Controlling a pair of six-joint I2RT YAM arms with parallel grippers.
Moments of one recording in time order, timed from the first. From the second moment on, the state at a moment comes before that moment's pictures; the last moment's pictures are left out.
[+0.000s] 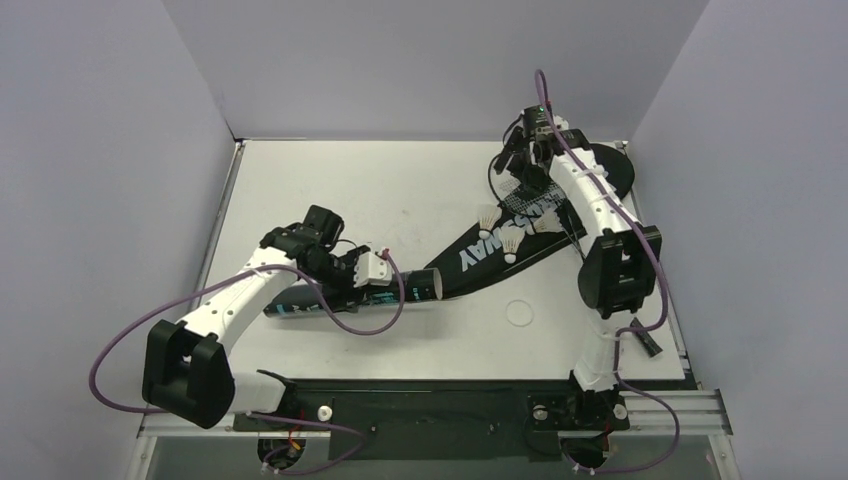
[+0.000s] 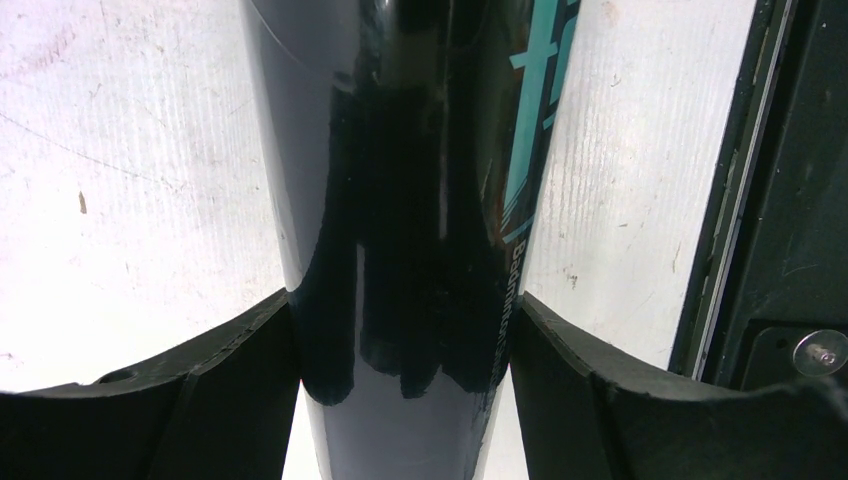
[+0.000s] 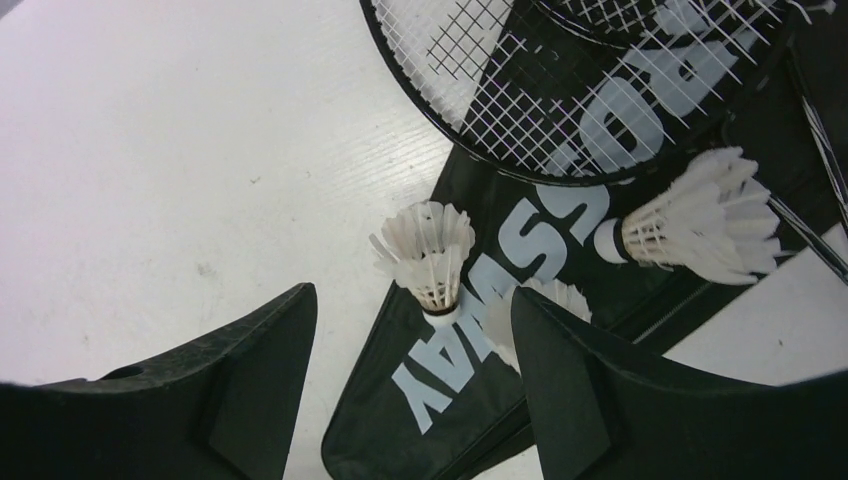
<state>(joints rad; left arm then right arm) -0.39 1.33 1.00 -0.92 0.50 1.07 0.23 1.93 1.82 -0.81 0.14 0.66</state>
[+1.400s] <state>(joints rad) -0.46 1.32 0.96 -0.78 0.29 0.75 0.30 2.07 1.63 -0.65 -0.10 0.44</state>
